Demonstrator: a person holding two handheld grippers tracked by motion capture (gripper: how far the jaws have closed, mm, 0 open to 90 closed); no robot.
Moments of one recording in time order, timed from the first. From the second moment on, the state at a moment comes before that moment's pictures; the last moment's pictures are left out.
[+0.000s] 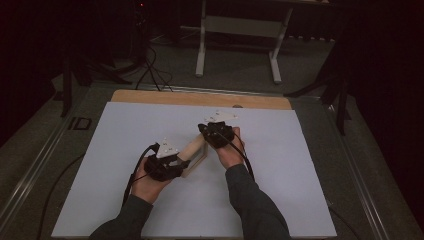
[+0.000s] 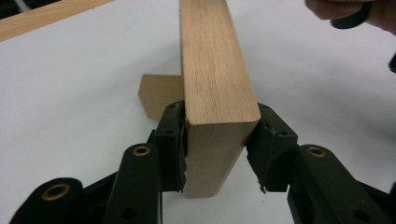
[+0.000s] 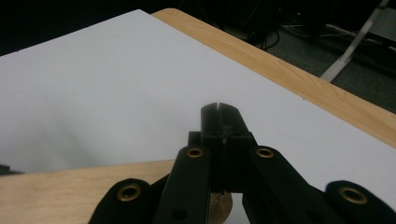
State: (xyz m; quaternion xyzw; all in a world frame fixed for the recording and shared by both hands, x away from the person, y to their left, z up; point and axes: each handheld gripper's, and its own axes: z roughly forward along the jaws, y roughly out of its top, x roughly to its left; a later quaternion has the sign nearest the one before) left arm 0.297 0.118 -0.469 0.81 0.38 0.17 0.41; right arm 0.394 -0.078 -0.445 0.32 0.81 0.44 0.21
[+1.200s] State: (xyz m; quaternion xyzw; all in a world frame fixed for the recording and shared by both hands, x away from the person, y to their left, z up) left arm 0.311 0.135 -0.473 0.78 0.44 0.18 0.42; right arm 0.381 -0.103 -0.443 0.32 0.81 0.44 0.19
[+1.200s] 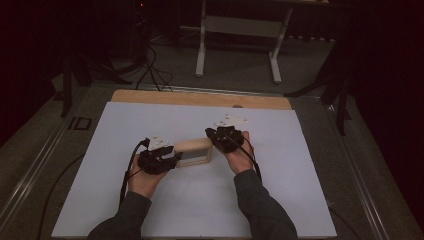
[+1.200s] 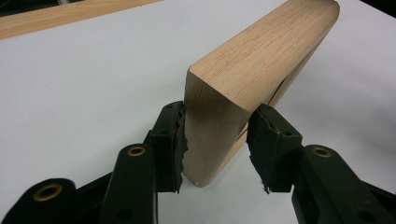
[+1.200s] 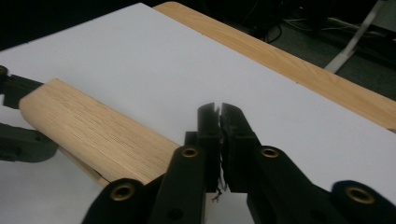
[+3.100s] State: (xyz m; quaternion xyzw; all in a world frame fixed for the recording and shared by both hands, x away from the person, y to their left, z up) left arm 0.325 0.135 -0.473 0.78 0.43 0.18 0.42; right arm 0.377 -0.103 -0.473 0.26 0.85 0.44 0.12
